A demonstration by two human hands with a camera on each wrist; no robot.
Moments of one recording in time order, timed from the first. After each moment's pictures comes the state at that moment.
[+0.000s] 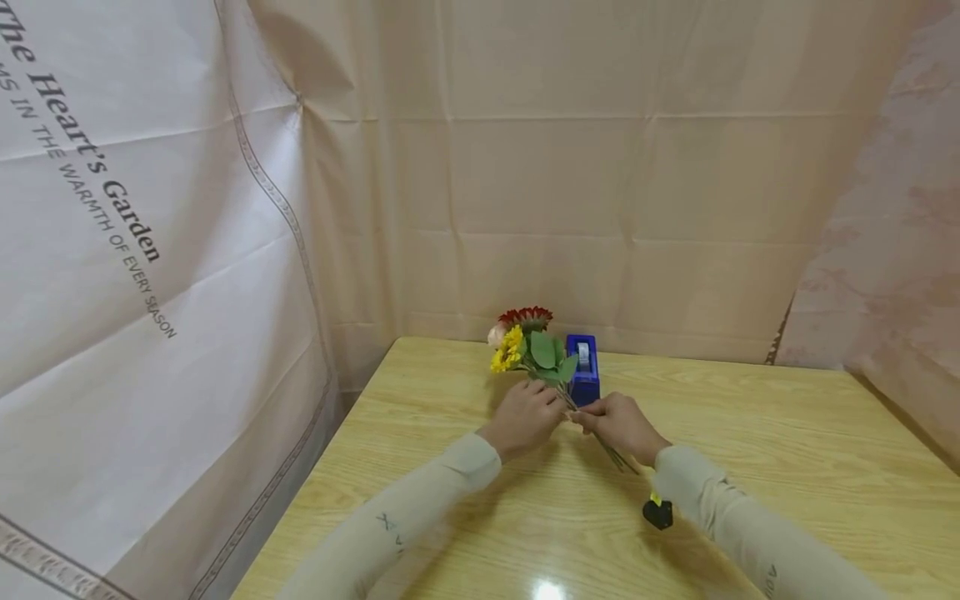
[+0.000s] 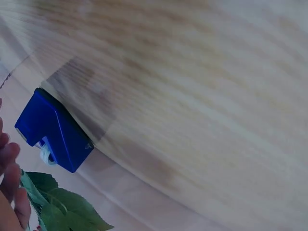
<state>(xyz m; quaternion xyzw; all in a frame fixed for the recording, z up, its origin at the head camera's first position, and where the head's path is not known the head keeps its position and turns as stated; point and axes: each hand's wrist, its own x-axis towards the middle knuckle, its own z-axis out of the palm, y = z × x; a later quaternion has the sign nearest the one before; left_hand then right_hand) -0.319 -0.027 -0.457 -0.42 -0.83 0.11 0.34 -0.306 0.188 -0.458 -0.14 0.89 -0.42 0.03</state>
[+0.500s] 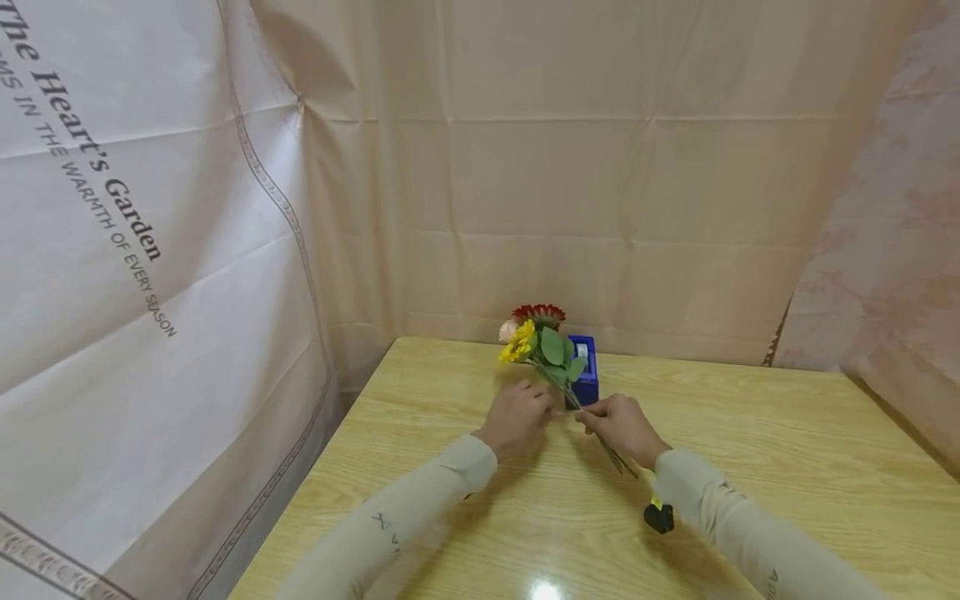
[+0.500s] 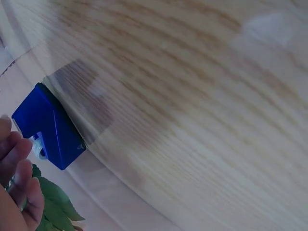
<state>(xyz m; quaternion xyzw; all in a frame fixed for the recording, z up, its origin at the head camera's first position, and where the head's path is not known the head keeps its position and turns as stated) -0.321 -0.033 -0.464 -0.38 -0.88 -0.02 0.30 -0.300 0.191 -0.456 -0.16 0.89 -0.42 -0.01</state>
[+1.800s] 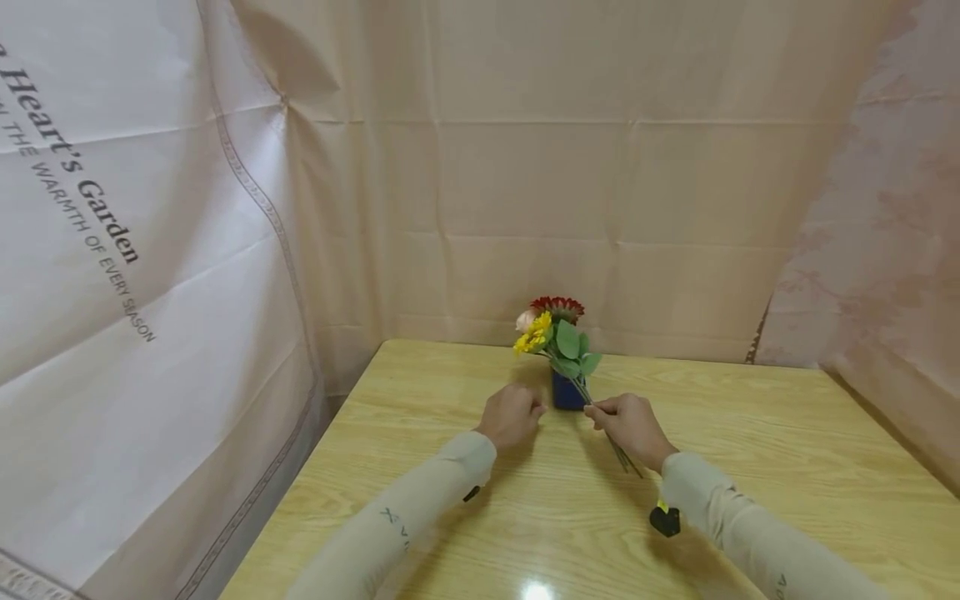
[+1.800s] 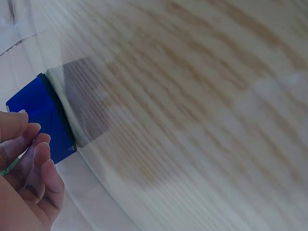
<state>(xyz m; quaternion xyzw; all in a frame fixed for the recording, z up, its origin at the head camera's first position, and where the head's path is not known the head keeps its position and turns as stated) -0.337 -0.019 -0.471 -0.26 -0.94 -0.19 0.14 -0.296 0.216 -0.458 -0.11 0.90 -0.41 -0.05</state>
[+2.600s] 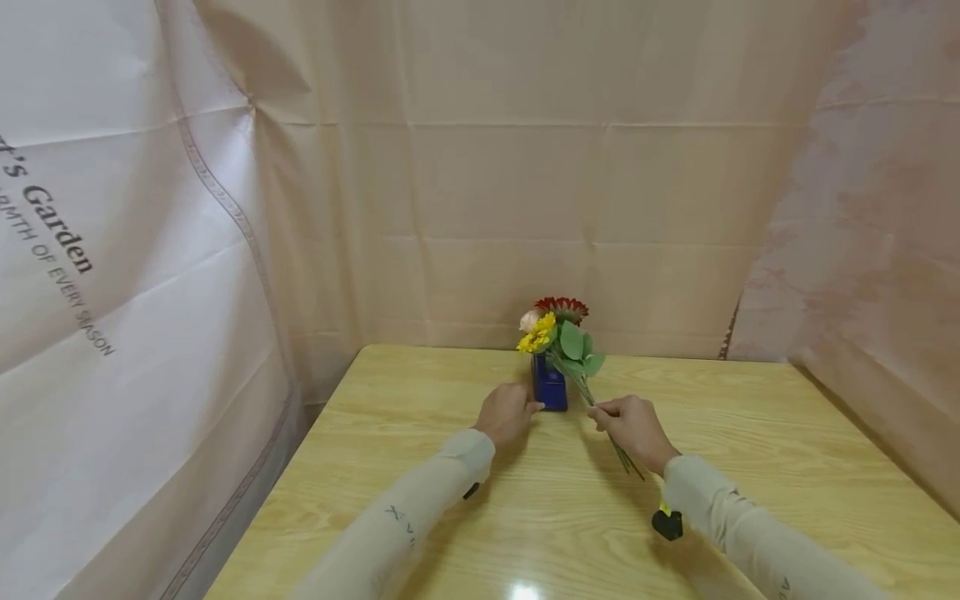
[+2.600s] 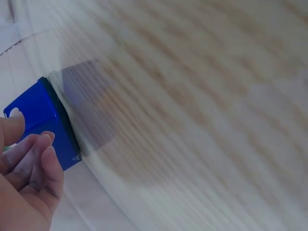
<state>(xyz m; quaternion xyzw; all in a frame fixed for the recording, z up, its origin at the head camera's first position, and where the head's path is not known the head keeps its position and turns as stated) -0.350 0.008 -0.472 -0.24 -0.94 -0.24 0.10 -0.283 0.244 -0.454 -0.08 0.91 -0.41 -0.05</state>
